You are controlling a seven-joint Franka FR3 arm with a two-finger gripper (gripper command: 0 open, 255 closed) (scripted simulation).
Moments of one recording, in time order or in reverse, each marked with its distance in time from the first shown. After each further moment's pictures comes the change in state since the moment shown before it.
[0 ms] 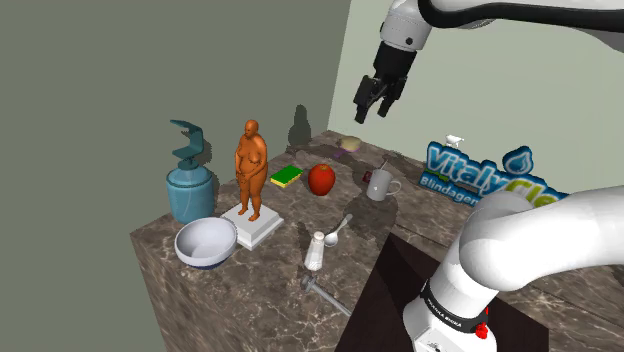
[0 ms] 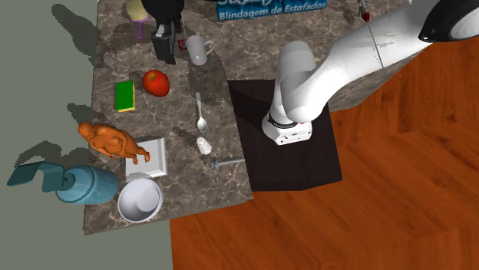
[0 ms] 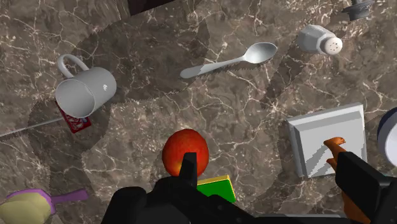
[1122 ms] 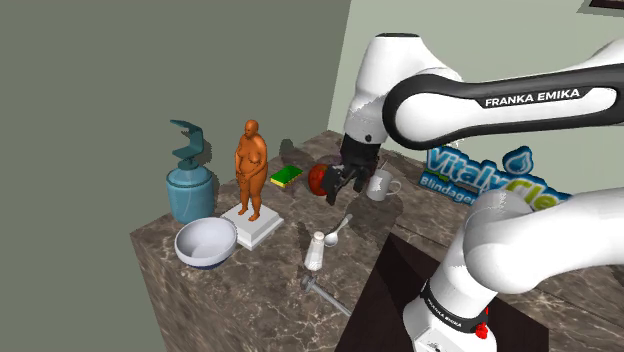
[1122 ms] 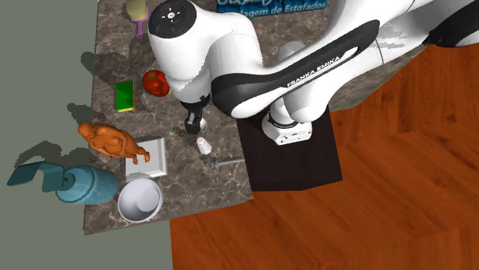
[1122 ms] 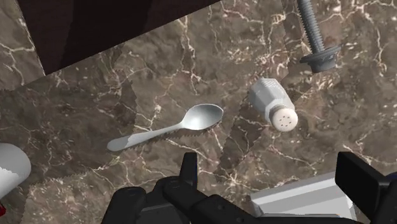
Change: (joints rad) arm 0.101 -0.050 0.214 -0.412 0.175 0.285 0.277
